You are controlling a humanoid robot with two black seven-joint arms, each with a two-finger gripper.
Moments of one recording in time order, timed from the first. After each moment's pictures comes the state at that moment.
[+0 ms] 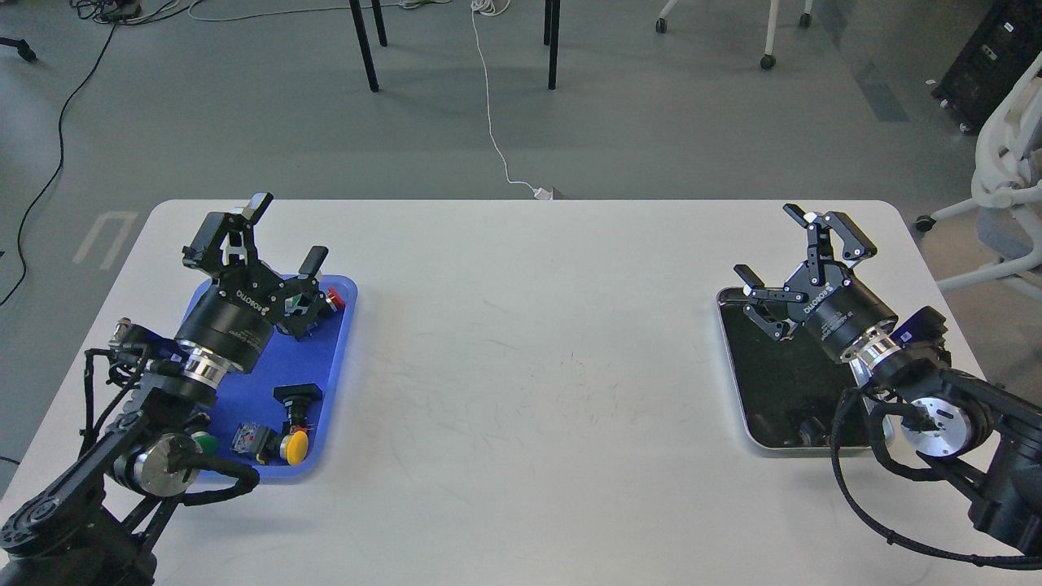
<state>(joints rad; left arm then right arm) -0.17 0.30 -1.21 -1.16 0.62 -0.38 -0.42 0.56 -0.51 0.46 0.85 -0.04 0.49 0.49</state>
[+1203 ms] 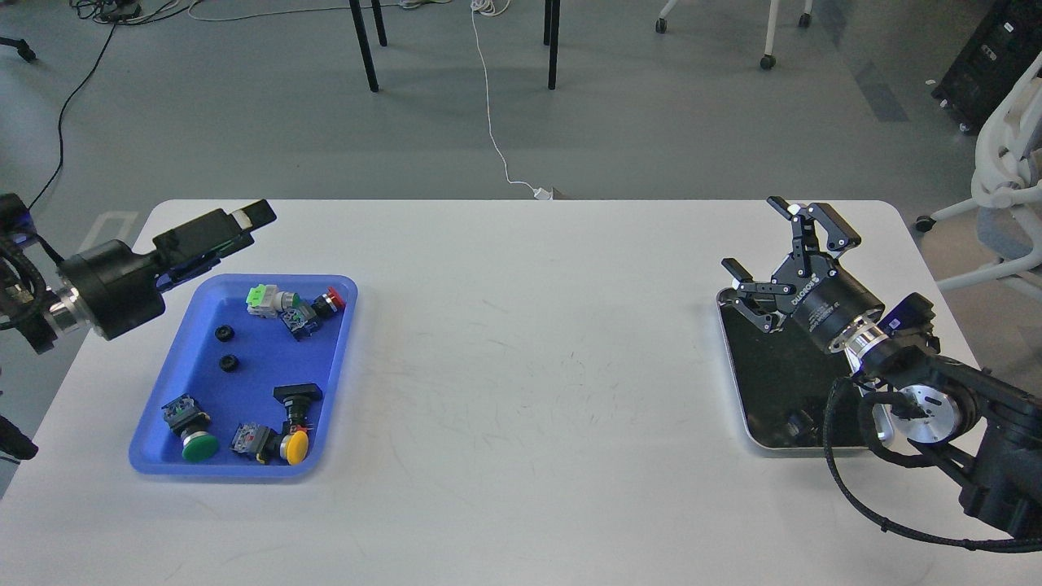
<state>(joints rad) -0.27 0.82 -1.17 -1.33 1.59 -0.49 -0.49 0.61 -0.49 0.41 0.82 -0.04 0.49 0.49</state>
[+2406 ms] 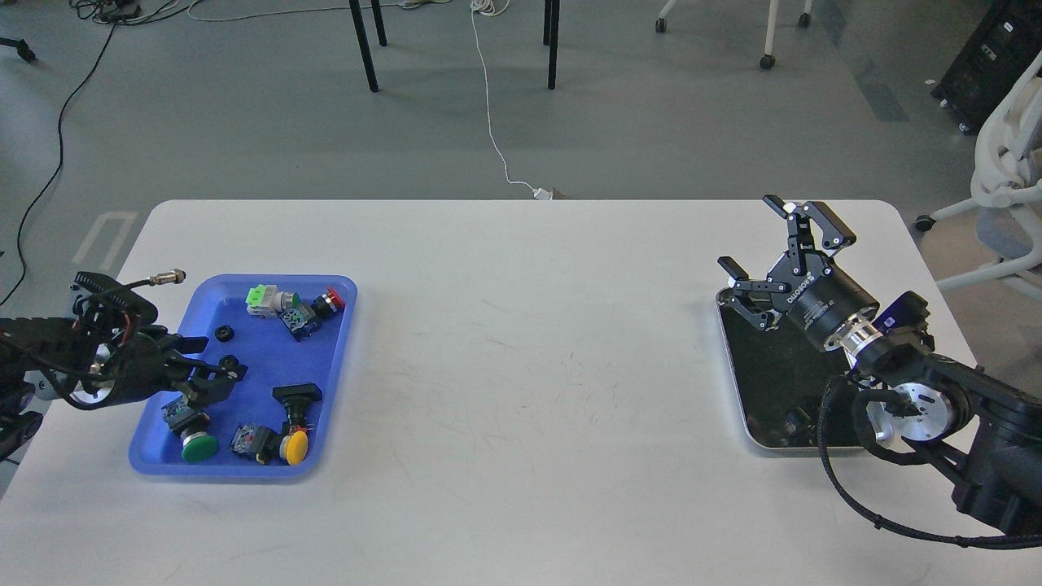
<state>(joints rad) -0.57 0.77 -0.54 -0.91 2.18 -0.25 -0.49 0.62 -0.48 0.41 0.82 -0.04 0.49 0.49</state>
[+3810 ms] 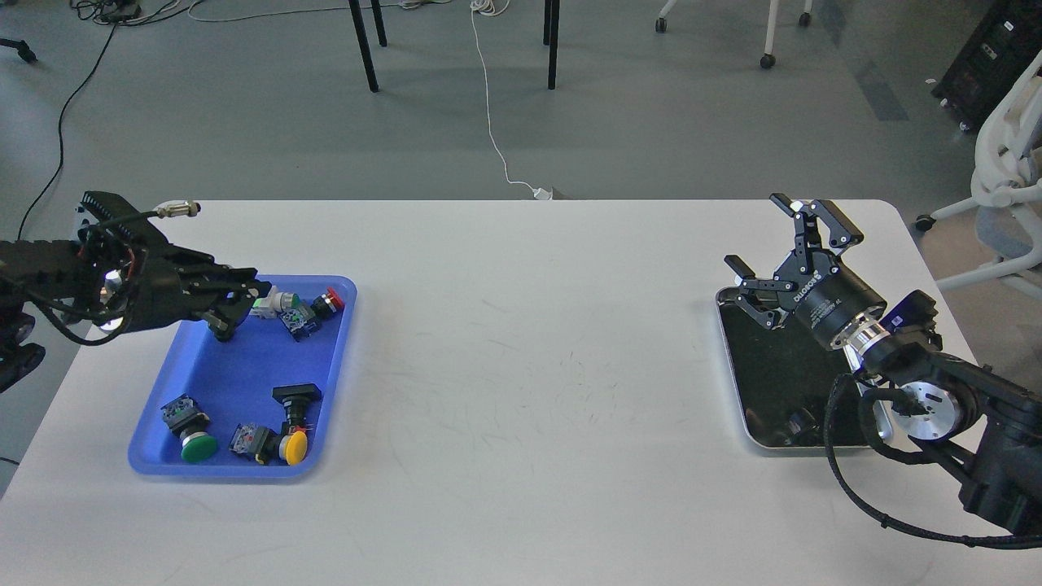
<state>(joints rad) -0.78 0.88 -0.51 -1.20 2.17 -0.25 -0.49 0.62 -0.49 0.41 0.82 -0.04 0.49 0.49</state>
